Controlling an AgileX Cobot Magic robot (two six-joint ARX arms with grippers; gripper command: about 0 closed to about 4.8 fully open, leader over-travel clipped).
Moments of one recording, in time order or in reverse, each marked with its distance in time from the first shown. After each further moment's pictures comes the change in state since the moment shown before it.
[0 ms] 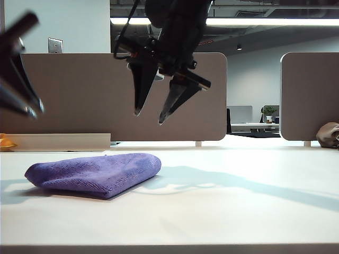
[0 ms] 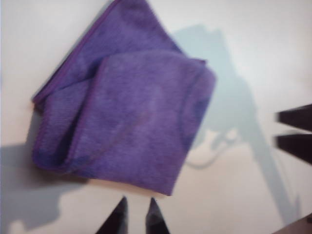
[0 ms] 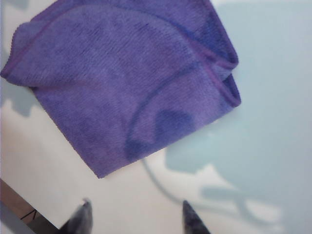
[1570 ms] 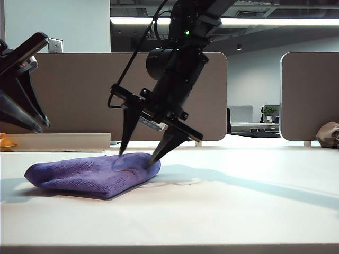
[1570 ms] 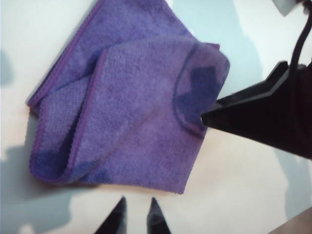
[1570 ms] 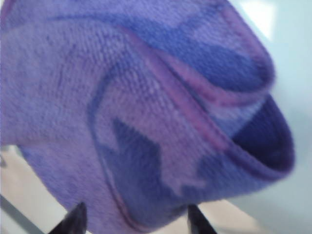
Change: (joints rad) left arm 0.001 0.096 0.021 -0.002 0.026 0.095; right arm -0.036 0.194 0.002 0.117 -0.217 0.212
